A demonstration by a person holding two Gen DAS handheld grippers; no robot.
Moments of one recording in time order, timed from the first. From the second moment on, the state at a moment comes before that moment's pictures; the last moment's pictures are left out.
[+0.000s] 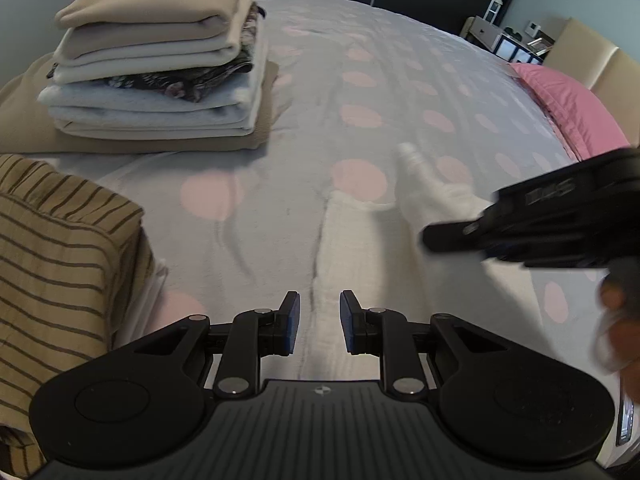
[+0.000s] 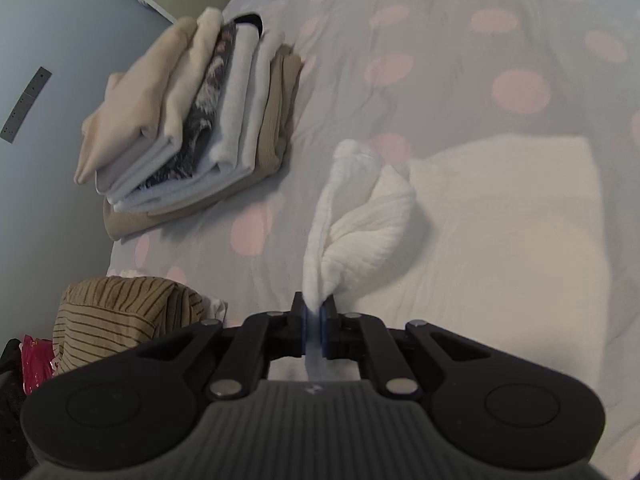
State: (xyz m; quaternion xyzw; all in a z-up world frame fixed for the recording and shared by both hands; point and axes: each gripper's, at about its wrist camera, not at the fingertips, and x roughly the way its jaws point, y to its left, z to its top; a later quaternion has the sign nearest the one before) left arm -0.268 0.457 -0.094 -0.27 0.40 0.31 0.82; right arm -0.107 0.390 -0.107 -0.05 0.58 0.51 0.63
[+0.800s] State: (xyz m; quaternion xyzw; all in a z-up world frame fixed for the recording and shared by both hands) left arm -0.274 0.436 -0.082 -0.27 0.40 0.28 0.83; right arm -0.099 0.250 -0.097 -0.04 0.50 0.53 0.68
